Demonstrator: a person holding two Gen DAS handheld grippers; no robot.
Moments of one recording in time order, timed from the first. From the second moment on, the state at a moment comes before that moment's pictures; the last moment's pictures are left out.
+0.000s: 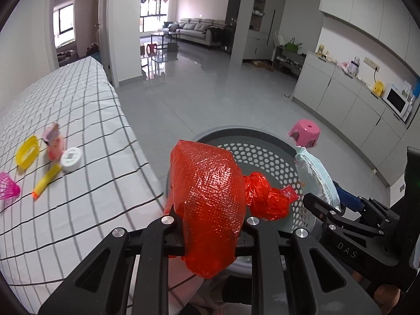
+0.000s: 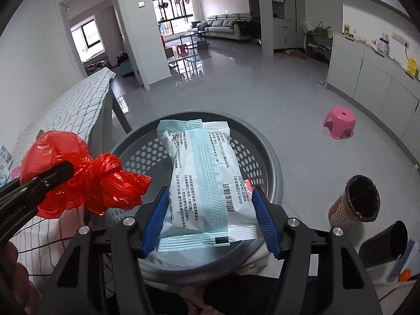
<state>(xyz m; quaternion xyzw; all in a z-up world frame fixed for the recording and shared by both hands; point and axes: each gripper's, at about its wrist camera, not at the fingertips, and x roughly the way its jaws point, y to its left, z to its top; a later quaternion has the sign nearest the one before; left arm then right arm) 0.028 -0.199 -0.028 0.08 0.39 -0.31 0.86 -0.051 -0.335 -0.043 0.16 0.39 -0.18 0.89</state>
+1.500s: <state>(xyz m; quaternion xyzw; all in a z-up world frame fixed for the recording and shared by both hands) 0.032 -0.215 -0.042 0.09 0.41 -0.29 0.86 -0.058 -0.351 -0.052 0.18 0.40 -0.16 0.89</state>
